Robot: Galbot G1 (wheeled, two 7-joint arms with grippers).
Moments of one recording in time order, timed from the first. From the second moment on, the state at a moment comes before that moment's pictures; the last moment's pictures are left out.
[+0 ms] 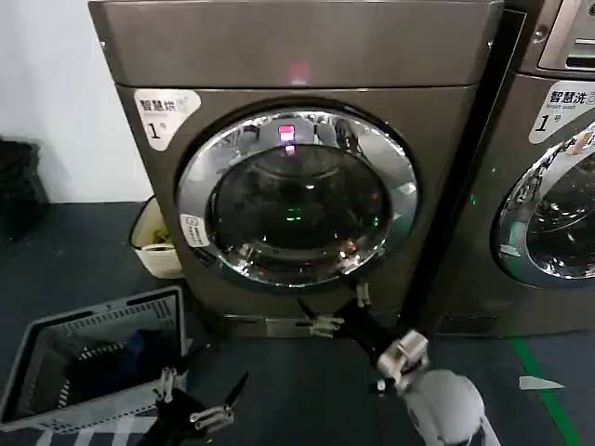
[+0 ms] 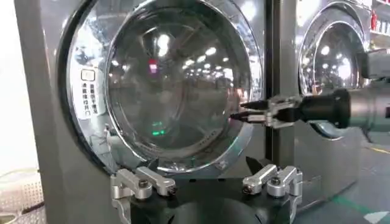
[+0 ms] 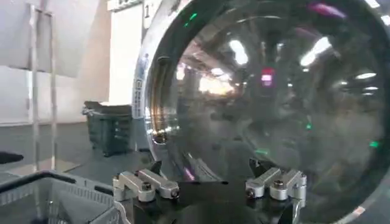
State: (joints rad) left arm 1.89 -1.33 -0.70 -2.32 -0.24 -0.06 0.43; right arm -0.94 1.29 0.15 1.94 0.18 -0.27 -0.37
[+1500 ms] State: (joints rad) left arm 1.89 -1.34 -0.71 -2.31 -0.25 -0.08 0.42; right arm -0.56 1.49 -0.11 1.55 0.13 -0.22 -0.42
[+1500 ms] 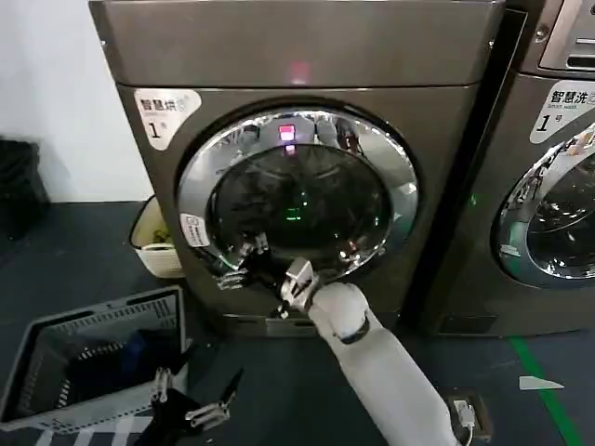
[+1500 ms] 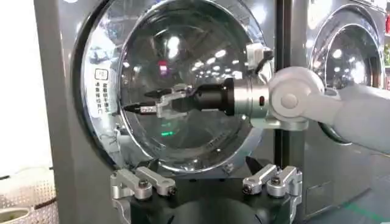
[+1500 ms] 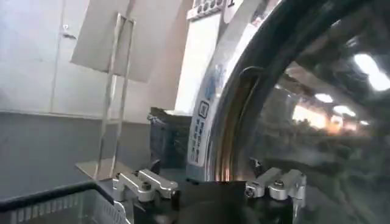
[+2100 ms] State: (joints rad) left arm 1.88 -1.34 -0.72 -2.31 -0.25 -0.08 0.42; right arm -0.51 1.55 -0.13 1.46 0.13 -0.21 -0.45
